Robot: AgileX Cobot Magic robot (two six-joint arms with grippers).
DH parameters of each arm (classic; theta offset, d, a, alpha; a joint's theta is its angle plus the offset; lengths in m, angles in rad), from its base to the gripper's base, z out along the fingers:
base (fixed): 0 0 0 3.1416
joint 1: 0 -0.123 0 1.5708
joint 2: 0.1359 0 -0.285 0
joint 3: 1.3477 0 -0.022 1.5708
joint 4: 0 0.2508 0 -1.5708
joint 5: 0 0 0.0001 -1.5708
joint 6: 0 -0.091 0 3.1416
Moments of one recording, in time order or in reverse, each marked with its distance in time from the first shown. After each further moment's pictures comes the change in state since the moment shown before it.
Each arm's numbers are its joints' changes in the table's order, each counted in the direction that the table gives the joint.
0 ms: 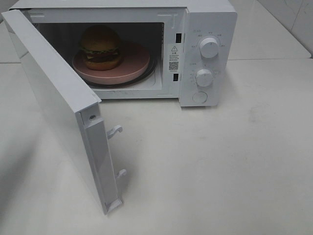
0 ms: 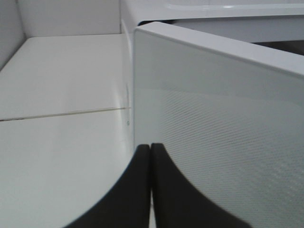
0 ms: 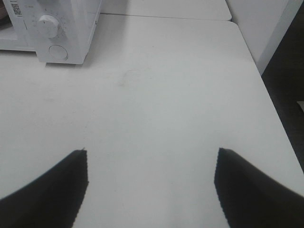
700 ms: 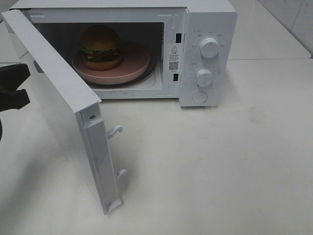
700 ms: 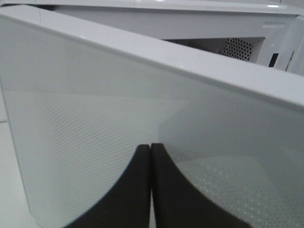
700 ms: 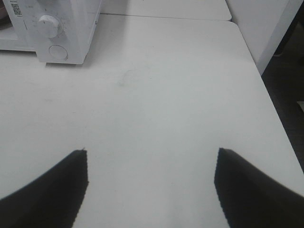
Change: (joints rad) left arm 0.236 0.277 -0.064 -0.079 -0.222 -0.013; right arm 0.000 0.000 0.000 0.000 0.000 0.000
